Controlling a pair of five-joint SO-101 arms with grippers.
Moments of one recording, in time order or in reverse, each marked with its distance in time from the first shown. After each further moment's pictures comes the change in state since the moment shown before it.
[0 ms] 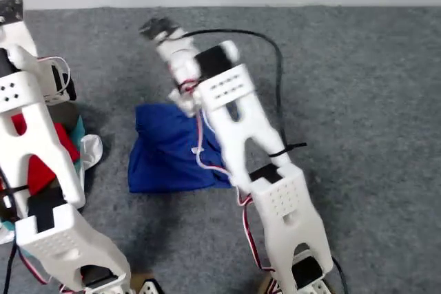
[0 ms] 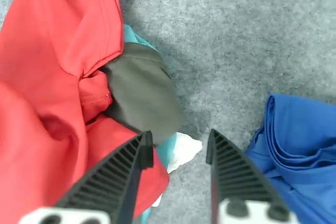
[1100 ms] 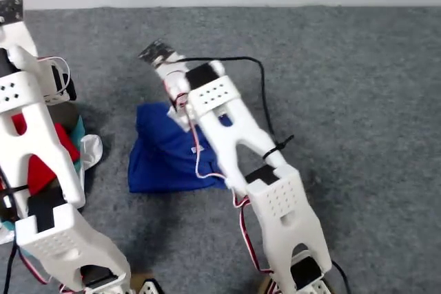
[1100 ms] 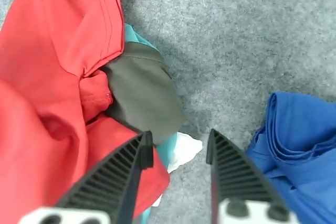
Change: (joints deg) left arm 0.0 0.0 0.0 0.0 0.0; right arm -3.1 0.1 21.2 -17.1 0.4
